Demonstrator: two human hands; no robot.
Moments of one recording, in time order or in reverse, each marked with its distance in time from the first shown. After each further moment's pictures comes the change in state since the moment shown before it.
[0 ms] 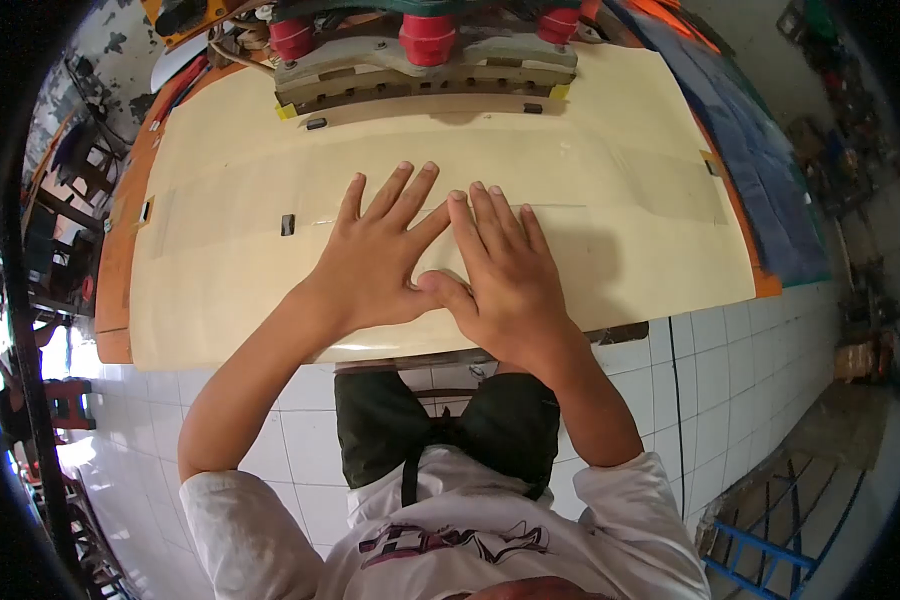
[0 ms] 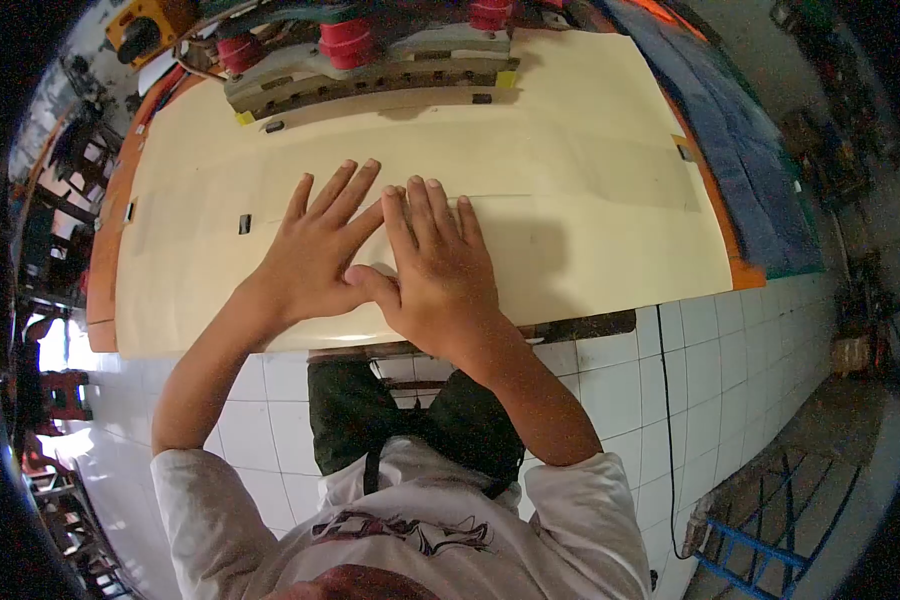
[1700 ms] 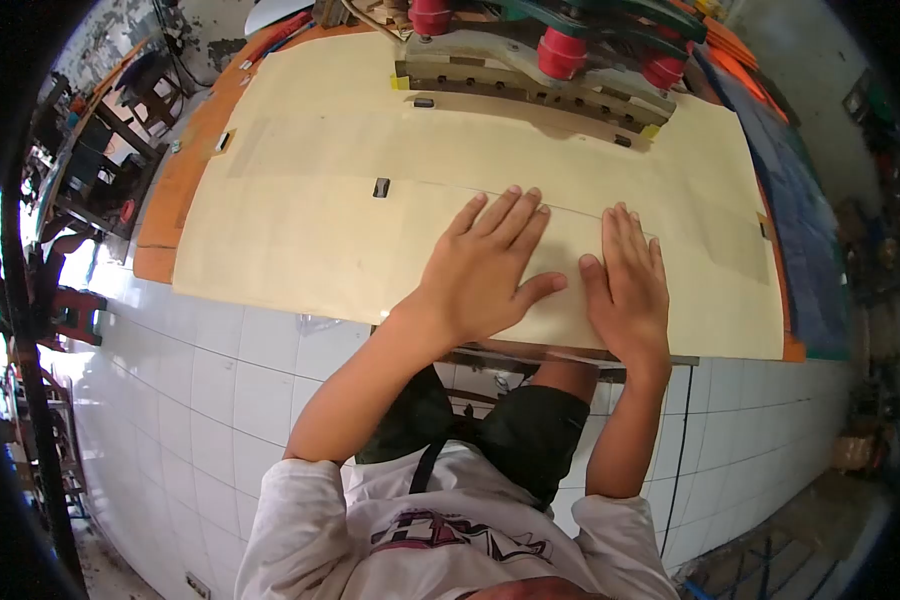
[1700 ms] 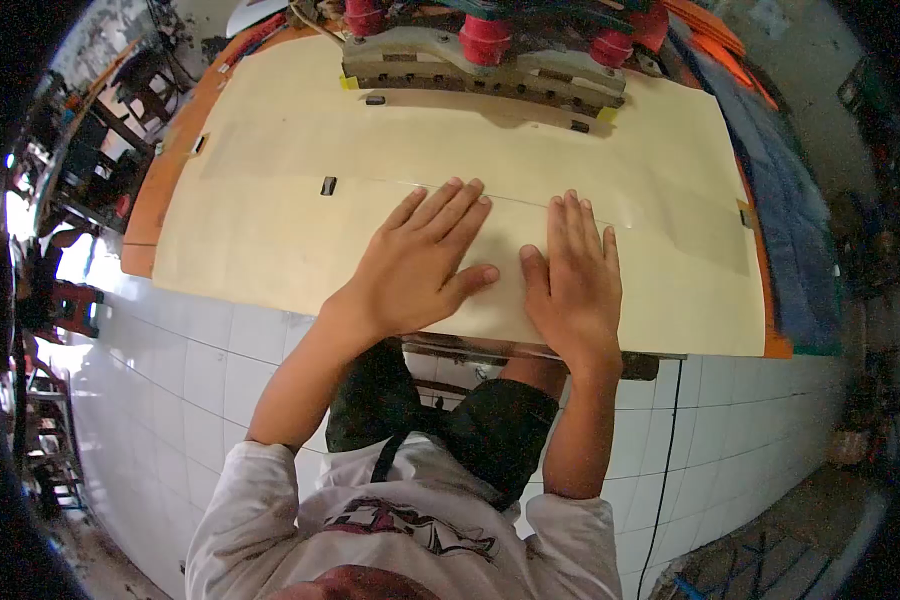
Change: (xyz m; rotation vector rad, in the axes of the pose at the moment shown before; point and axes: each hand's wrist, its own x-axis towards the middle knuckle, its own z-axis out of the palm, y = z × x) left_hand -0.013 0.039 0.012 -0.159 0.272 -0.140; right_hand -0.011 0.037 -0.020 -0.185 -0.115 0.197
